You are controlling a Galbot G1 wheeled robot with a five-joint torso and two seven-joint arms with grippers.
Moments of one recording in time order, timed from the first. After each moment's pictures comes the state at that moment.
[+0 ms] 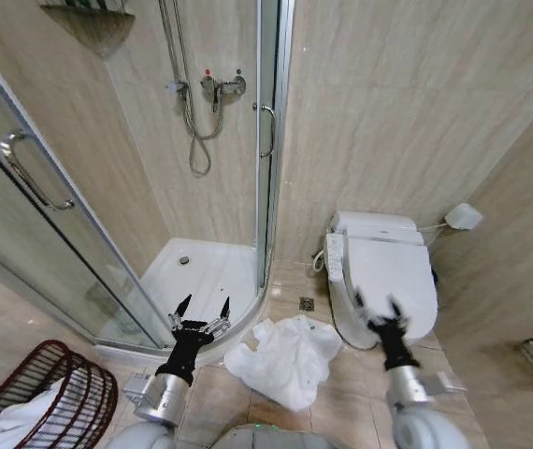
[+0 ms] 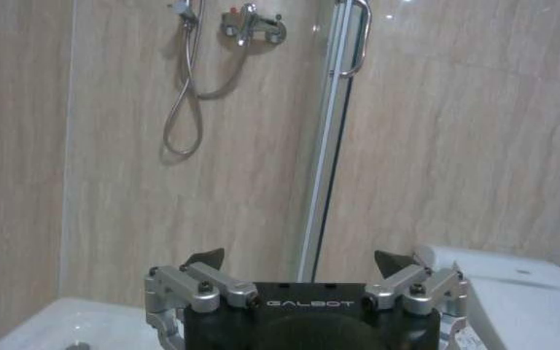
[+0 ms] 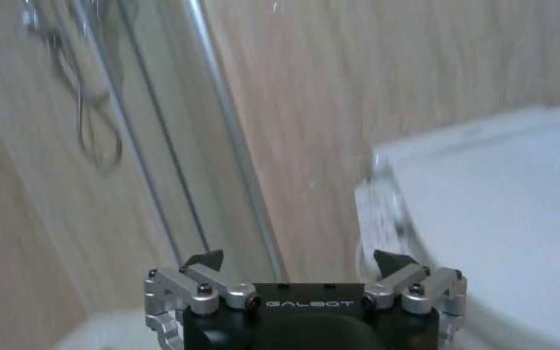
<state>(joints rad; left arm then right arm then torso) 1.95 -1.61 -0.51 -2.50 -0.10 0.11 0.15 -1.76 1.50 0.62 2.06 0.37 0.04 -0.15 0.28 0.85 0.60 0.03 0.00</state>
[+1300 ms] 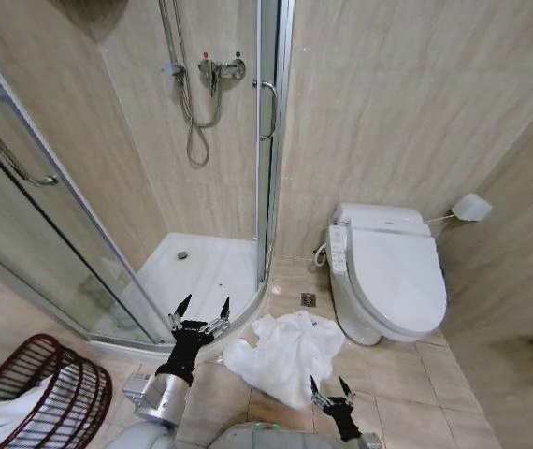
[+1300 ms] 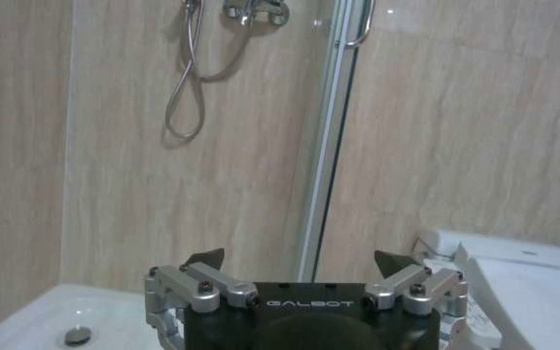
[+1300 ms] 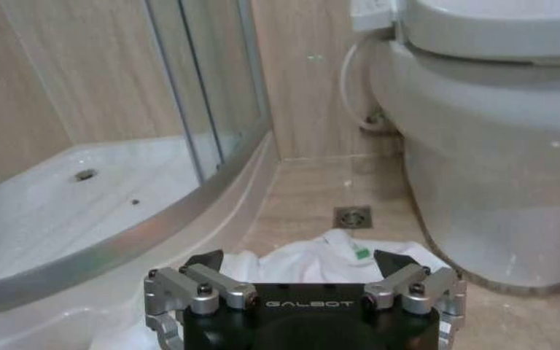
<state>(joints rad) 1.95 -1.61 -0.51 -2.50 -0.10 0.11 0.15 -1.76 1.46 0.53 1.53 0.24 0.34 -0.17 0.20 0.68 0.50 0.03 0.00</state>
